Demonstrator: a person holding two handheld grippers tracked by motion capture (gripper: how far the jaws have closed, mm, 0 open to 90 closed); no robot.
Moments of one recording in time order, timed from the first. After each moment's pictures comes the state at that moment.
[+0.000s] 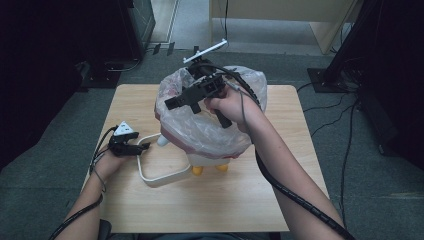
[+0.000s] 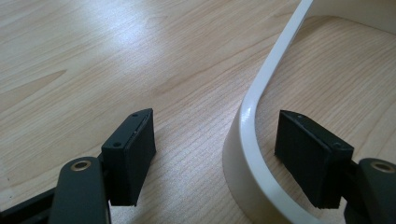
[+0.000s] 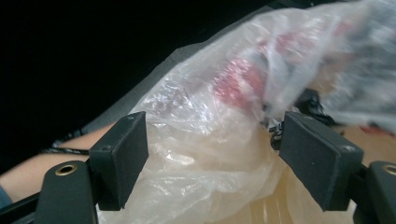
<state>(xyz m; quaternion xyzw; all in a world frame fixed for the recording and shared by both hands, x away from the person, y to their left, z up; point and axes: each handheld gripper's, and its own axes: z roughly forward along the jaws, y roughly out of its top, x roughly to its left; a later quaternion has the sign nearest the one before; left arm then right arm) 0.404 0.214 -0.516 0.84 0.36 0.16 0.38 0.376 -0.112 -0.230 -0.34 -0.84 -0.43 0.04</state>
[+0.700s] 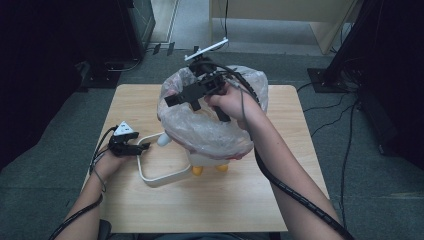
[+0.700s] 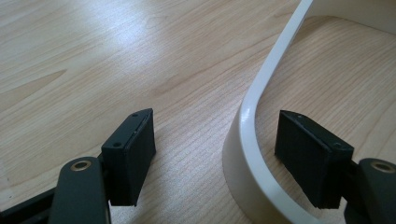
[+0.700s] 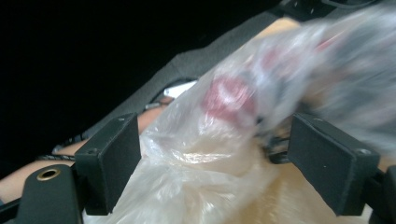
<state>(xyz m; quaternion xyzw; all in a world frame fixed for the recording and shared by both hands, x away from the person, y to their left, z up) 0.404 0.214 -0.516 0.84 0.36 0.16 0.38 0.385 -0.121 -0.227 -0.35 -0.82 -0.45 0.04</state>
